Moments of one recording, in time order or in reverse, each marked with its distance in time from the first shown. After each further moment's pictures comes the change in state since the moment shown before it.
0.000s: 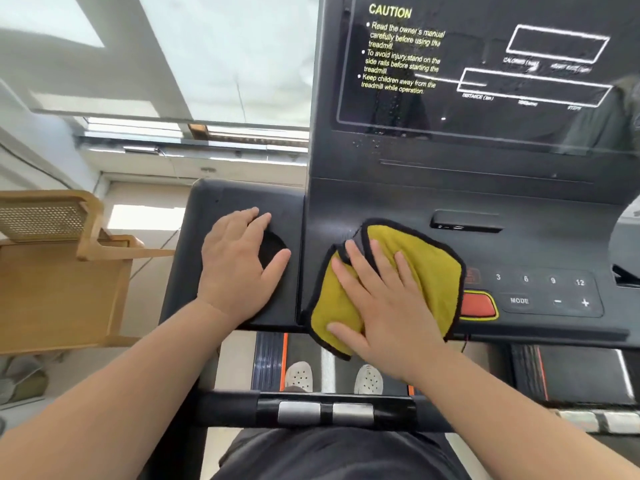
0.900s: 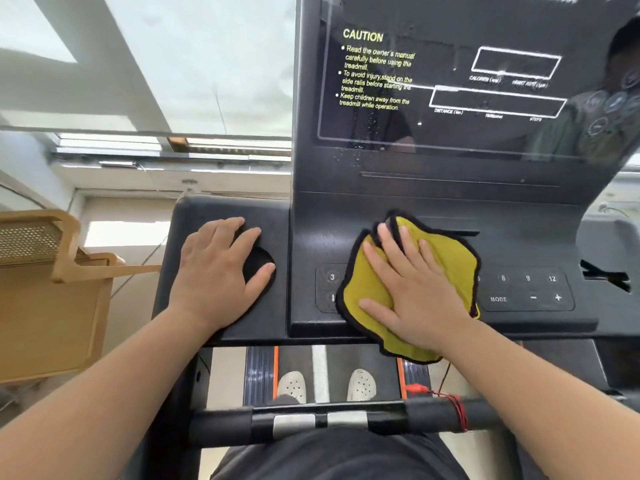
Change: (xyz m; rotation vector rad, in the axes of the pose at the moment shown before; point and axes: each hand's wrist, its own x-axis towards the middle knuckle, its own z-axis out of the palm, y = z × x) left_hand 0.011 -0.012 -0.011 0.189 -0.081 0.145; right_hand -0.001 0.061 -0.012 -0.038 -0.032 0.105
